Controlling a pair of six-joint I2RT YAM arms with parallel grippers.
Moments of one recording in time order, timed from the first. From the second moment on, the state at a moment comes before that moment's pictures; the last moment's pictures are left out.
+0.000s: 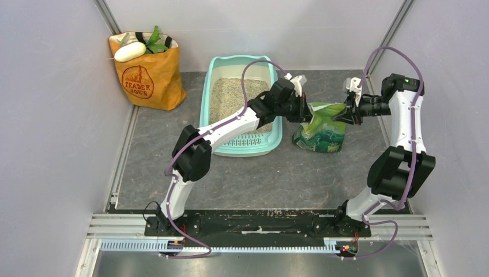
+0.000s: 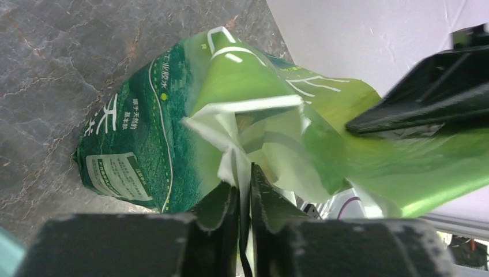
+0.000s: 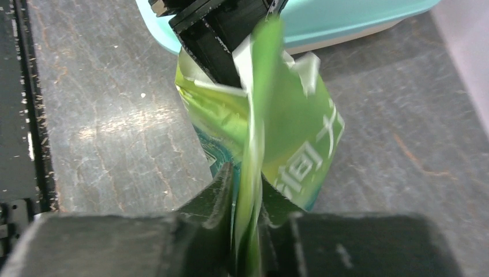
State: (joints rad) left arm -0.86 2.15 1.91 -0.22 0.33 -0.70; right arm -0.32 1.65 1.65 -1.55 -1.09 -1.65
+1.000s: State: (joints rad) left arm -0.79 1.96 1.94 -0.33 0.24 -0.40; right arm -0.40 1.61 1.72 -1.56 -1.11 -1.51
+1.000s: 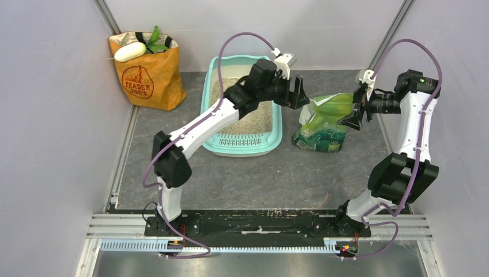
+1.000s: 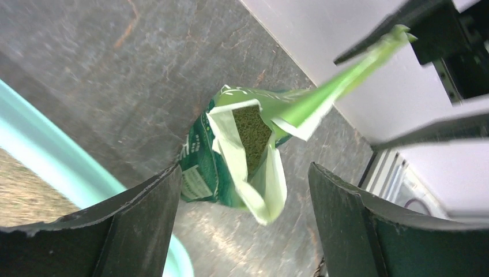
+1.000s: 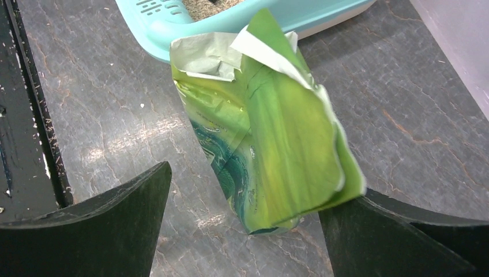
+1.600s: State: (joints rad) left arm 0.02 1.37 1.52 -0.69 0.41 0.14; right arm -0.46 1.38 1.79 -1.21 -1.07 -0.79
